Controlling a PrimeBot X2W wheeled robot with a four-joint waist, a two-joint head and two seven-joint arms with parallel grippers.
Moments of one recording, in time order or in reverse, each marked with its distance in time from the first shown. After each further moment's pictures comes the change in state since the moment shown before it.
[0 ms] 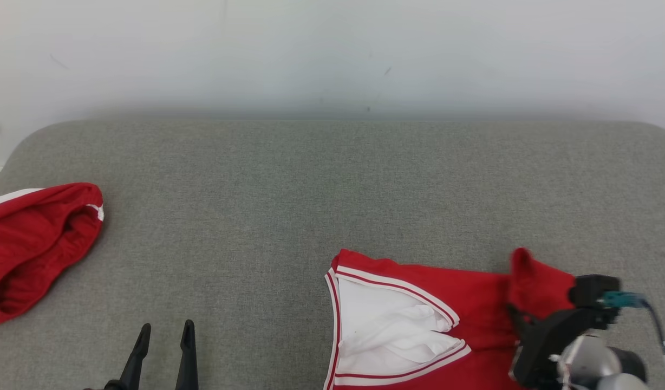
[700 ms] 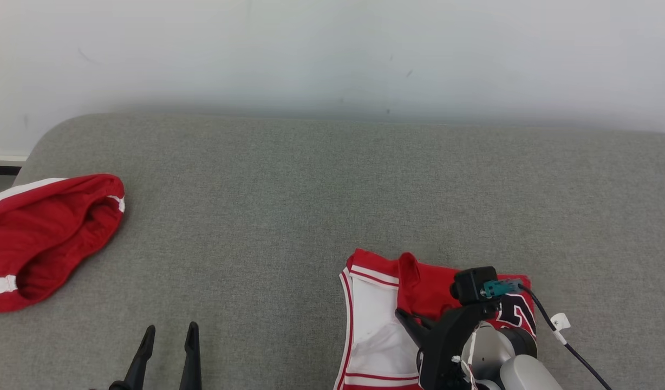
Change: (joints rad) left arm 0.000 -0.001 -0.012 0.011 0.000 -0.008 0.000; right arm -0.136 0.000 0.434 0.185 0.145 0.000 -0.076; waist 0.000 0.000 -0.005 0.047
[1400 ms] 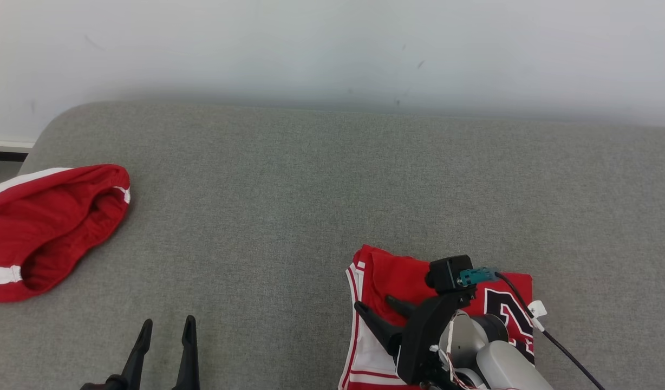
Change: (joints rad) left arm -0.022 -0.008 0.017 0.013 0.003 -0.012 0.000; right arm -0.095 0.000 0.112 0.099 0.098 0.000 -0.060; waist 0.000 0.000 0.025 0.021
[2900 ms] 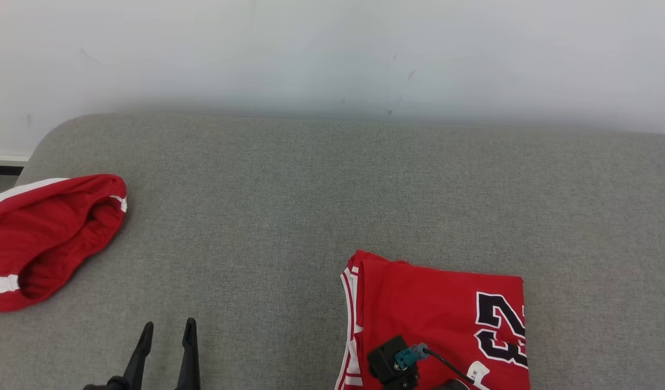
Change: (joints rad) left arm -0.002 -0.020 0.021 0.020 0.012 -0.015 0.000; right arm 0.186 -0.002 0.185 -0.140 -0.150 0.000 0.139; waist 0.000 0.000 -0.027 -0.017
